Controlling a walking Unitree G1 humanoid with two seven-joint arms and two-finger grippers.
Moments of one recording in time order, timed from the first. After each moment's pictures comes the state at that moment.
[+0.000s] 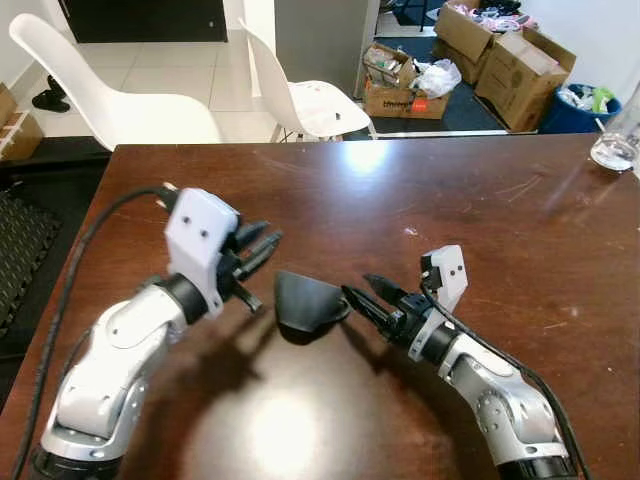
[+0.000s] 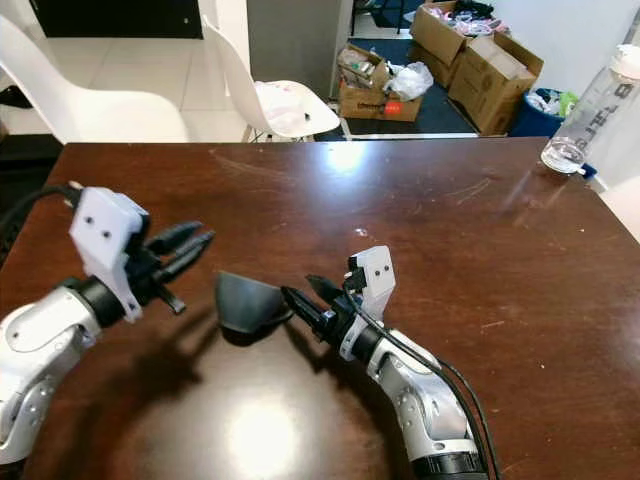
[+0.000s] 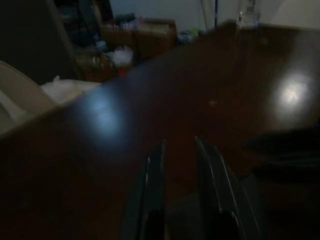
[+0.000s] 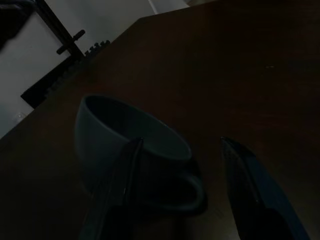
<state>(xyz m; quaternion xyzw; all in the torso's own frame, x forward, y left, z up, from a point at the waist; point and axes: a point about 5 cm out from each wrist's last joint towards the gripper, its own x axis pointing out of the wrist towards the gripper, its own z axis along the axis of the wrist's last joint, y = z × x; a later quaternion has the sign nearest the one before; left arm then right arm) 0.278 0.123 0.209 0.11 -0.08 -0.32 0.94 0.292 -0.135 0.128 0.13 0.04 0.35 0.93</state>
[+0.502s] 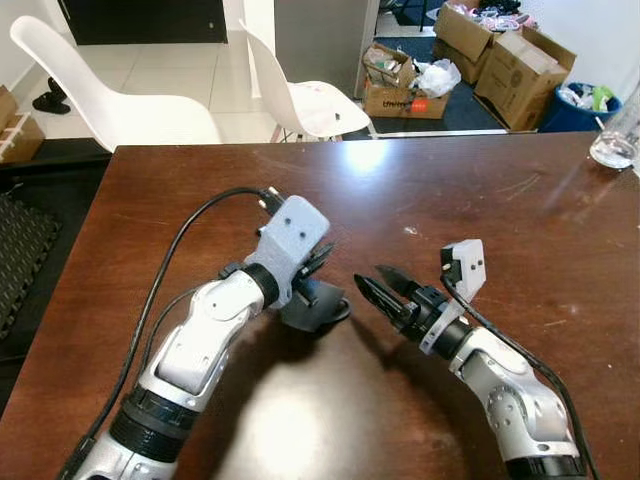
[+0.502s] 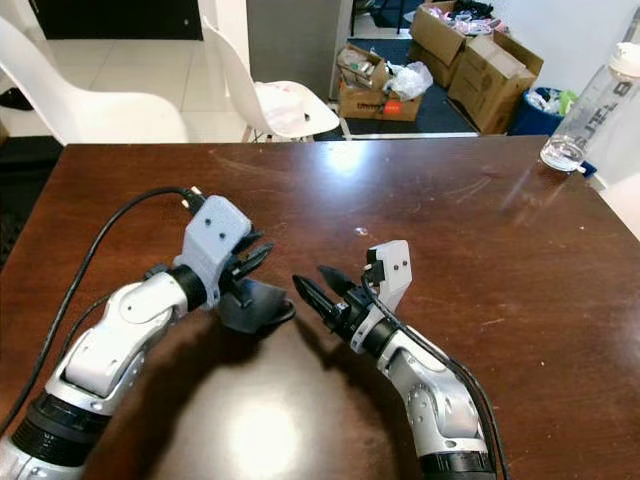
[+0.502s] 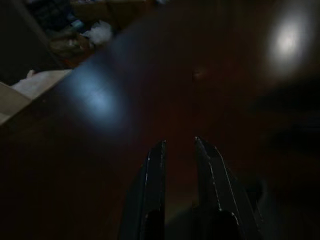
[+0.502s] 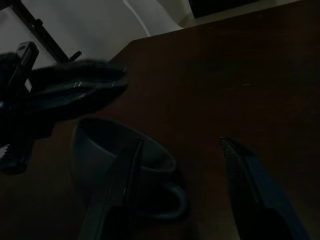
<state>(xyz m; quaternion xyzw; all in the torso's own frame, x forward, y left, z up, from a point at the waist) 0.313 0.089 0.190 0.21 -0.03 -0.35 0.91 0.293 -0.147 0.137 0.14 0.02 0.34 0.93</state>
